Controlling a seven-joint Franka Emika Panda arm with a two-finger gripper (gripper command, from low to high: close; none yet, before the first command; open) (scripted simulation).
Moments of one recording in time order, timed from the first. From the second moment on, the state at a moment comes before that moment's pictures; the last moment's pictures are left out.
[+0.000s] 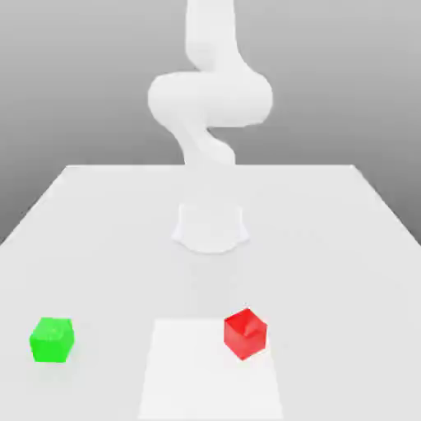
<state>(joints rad) -0.04 -0.72 0.07 -2.35 -0.01 2.35 0.92</state>
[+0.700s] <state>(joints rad) -0.24 -0.04 0.39 -2.81 0.01 2.79 1.87</state>
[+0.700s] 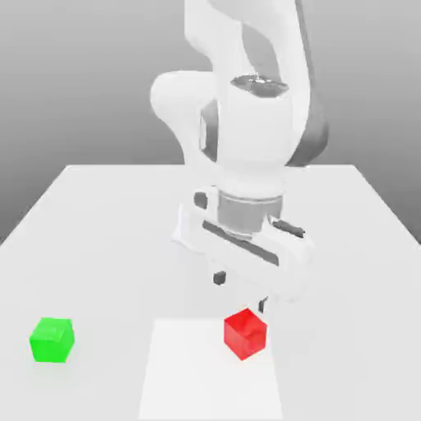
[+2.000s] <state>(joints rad) -0.16 -0.02 0.31 -2.82 0.02 2.80 1.89</state>
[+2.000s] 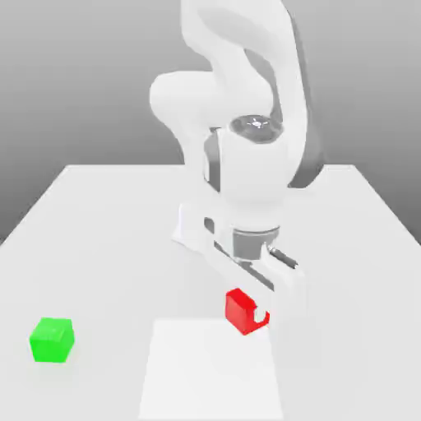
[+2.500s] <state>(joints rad) -0.67 0.07 0.04 -2.58 -0.01 2.66 1.88</state>
